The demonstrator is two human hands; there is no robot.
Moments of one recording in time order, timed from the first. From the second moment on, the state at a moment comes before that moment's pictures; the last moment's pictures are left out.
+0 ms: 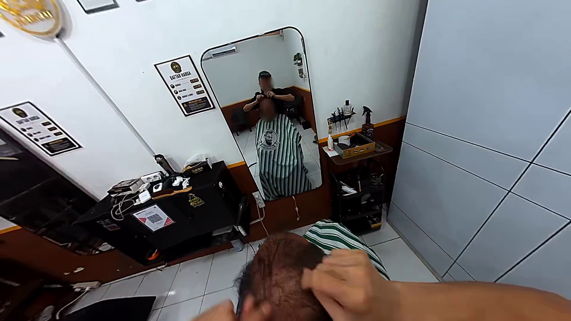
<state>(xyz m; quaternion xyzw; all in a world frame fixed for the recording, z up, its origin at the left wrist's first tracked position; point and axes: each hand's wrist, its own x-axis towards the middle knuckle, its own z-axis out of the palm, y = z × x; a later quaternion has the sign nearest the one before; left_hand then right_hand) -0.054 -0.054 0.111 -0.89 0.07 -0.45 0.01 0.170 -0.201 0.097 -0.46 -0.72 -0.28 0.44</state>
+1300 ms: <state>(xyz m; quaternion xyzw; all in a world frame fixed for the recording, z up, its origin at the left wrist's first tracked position) 0.025 -0.034 0.126 -0.94 0.26 -0.14 -0.19 -0.009 -0.175 -0.011 -0.74 -0.20 -0.32 0.55</state>
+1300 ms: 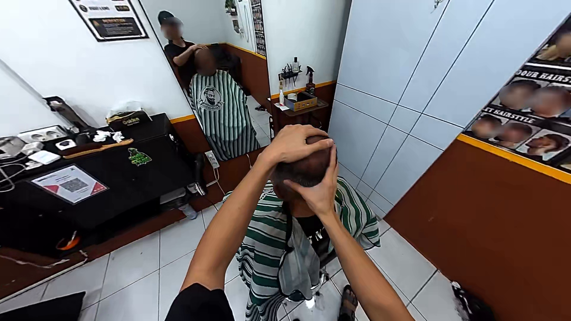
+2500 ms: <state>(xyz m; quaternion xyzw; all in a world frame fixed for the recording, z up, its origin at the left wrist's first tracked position) 0.033 -0.019 0.128 -0.93 0.25 -0.14 -0.22 -0.007 -0.173 -0.034 -0.72 -0.18 -0.36 0.57</state>
